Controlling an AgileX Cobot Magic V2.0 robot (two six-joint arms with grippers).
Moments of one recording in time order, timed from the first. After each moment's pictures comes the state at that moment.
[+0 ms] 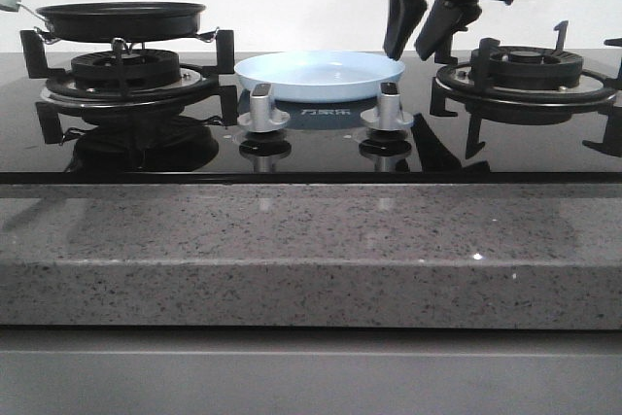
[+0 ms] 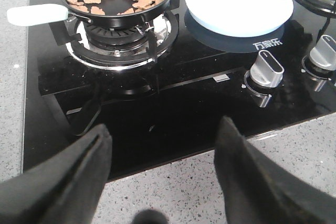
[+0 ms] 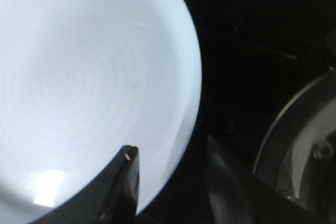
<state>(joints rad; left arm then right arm) -0.31 0.68 -0.74 -0.07 0.63 0.08 0.23 2.14 -2.08 0.21 1.02 -0.06</state>
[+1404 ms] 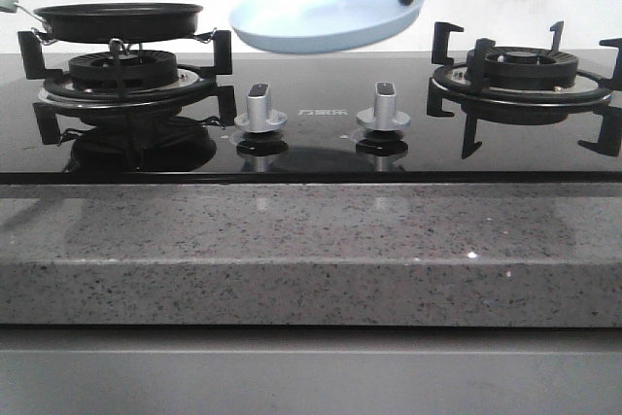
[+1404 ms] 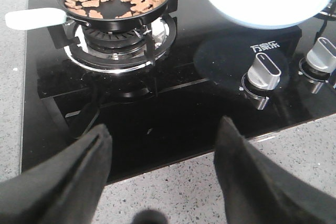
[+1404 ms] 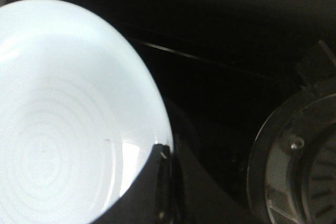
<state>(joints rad) -0.31 0.68 -0.74 -0.07 0.63 0.08 0.24 1.98 -2.02 0.25 0.99 -0.05</state>
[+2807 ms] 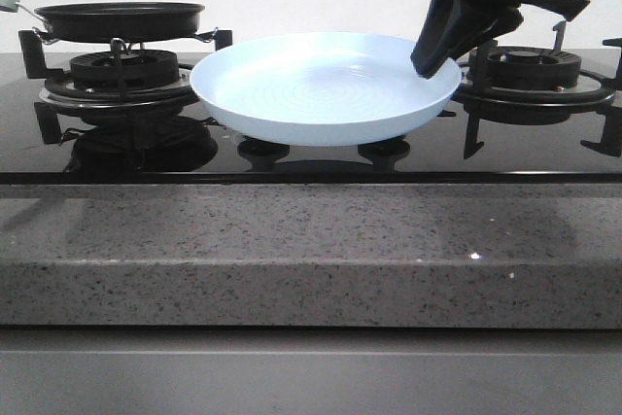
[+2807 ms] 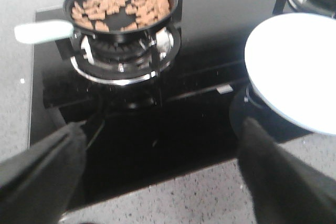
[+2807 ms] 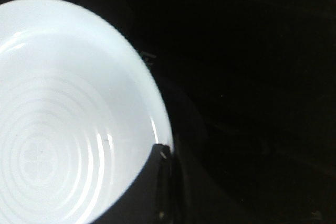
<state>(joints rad) -0.31 0.68 -0.74 -0.06 0.58 0.08 0.29 1.60 -1.27 0.42 0.70 -0.19</state>
